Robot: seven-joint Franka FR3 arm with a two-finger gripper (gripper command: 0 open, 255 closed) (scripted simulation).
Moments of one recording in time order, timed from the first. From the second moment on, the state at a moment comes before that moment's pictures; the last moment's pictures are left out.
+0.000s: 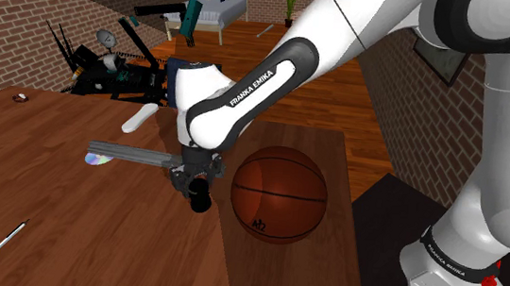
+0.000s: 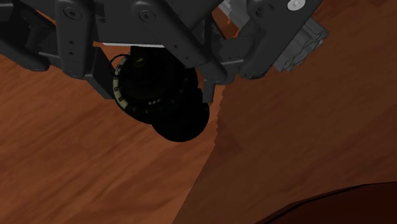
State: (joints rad) arm 0.28 0.44 0.36 -1.93 0.02 2.40 0.51
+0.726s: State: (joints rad) arm 0.28 0.43 0.37 -1.93 0.02 2.39 0.51
